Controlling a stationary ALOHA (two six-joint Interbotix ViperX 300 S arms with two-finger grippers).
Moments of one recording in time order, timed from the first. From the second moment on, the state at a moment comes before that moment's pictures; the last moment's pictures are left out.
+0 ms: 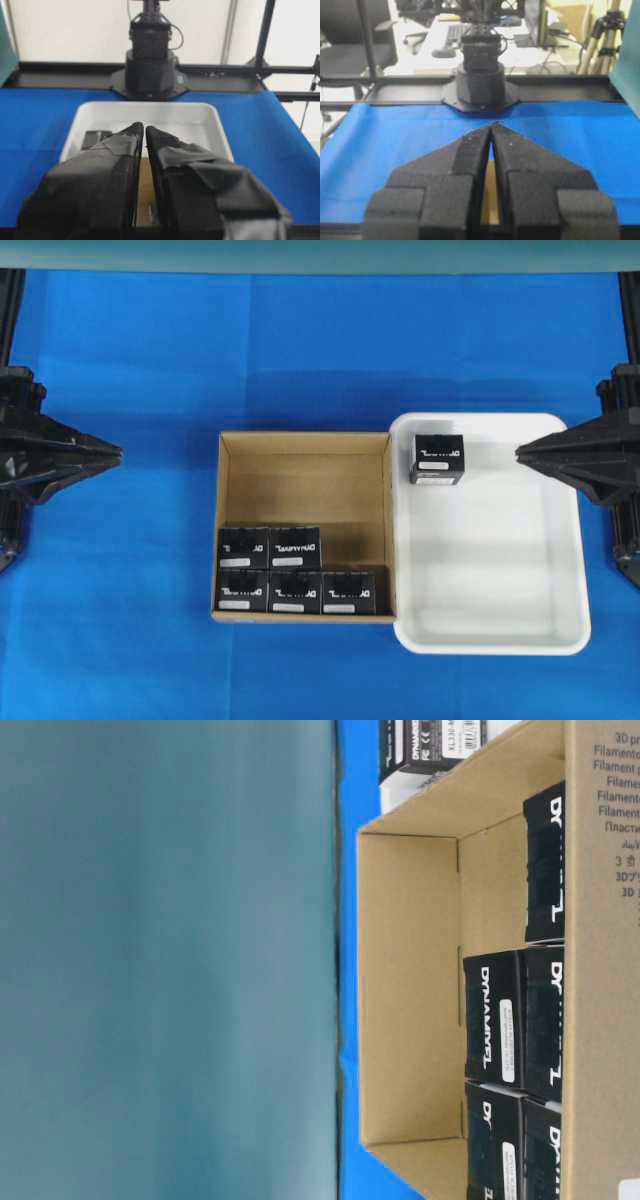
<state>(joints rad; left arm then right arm) 0.00 -0.97 1.17 0.00 -0.29 0.00 0.00 -0.96 1.17 0.00 -0.29 0.00</state>
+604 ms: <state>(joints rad) 0.00 -1.00 1.06 0.01 0.00 -0.01 -0.06 -0.69 0.86 0.10 0.18 0.22</state>
